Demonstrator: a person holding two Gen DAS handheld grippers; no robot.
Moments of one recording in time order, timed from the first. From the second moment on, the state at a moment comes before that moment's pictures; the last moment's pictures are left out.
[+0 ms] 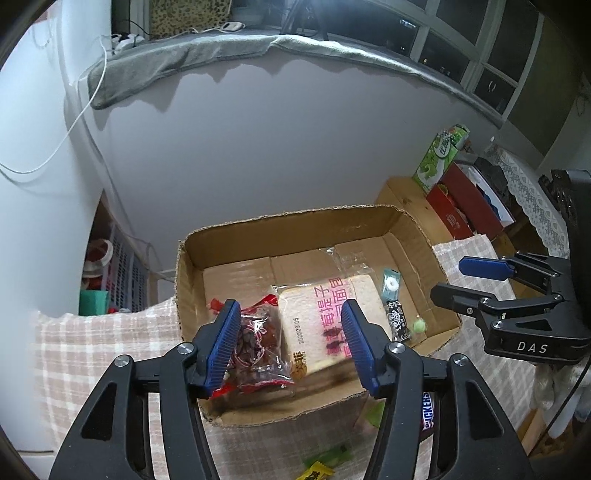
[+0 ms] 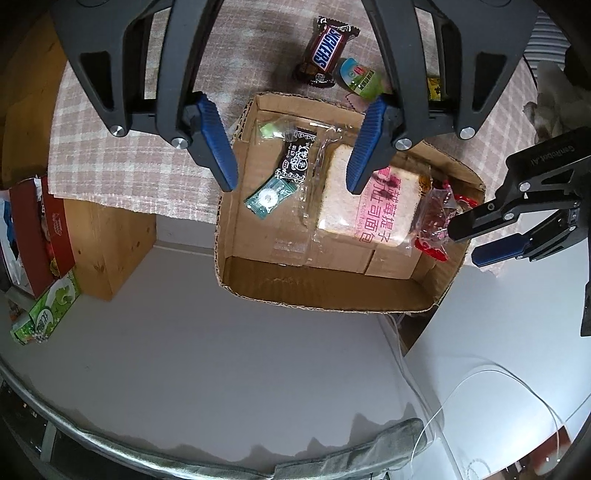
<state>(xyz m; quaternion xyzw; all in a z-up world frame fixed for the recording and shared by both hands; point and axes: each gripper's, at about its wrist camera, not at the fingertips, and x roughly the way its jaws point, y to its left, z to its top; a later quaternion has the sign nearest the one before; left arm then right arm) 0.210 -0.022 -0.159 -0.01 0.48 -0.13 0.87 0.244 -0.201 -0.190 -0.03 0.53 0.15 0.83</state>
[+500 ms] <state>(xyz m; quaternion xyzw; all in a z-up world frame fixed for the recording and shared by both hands) 0.201 -0.024 -0.145 0.00 0.46 -0.12 0.88 0.236 -0.209 -0.180 -0.03 0.52 0.15 0.84</state>
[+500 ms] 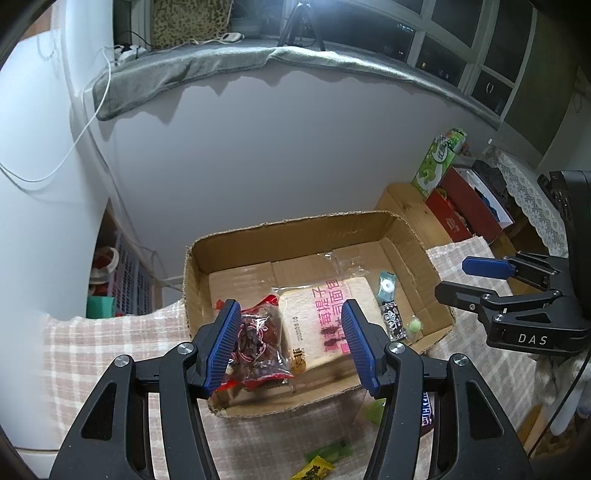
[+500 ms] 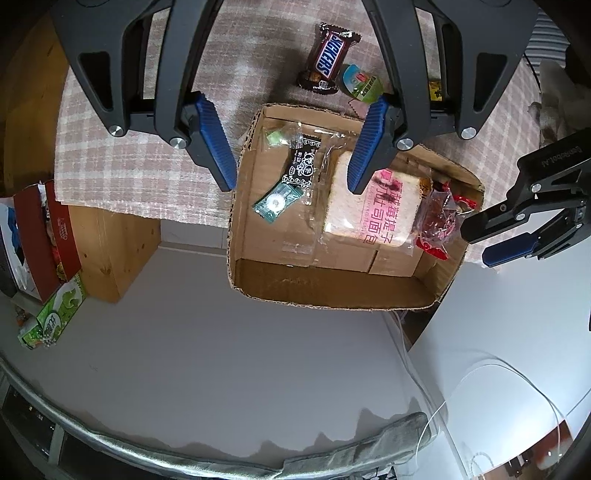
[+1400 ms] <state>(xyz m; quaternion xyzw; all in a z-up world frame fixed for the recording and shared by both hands) 0.124 0.042 -0.154 -0.04 0.48 -0.10 0.87 0.170 -0.235 -0.175 0.01 0.52 0.15 0.84</state>
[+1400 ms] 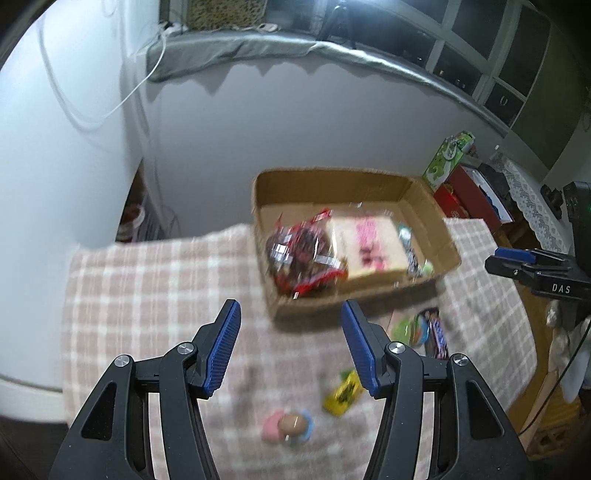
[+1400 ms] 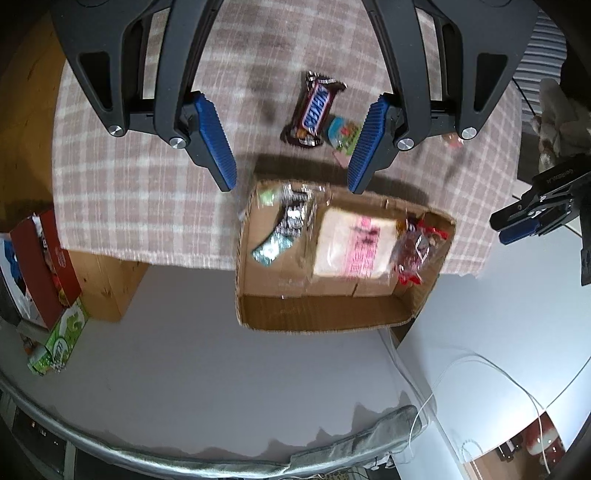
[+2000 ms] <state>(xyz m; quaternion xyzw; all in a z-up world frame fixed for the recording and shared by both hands) 0.054 0.053 -0.218 -0.09 0.55 -0.09 0.82 0.127 -0.230 -0.228 0.01 0.58 0.15 0.80</state>
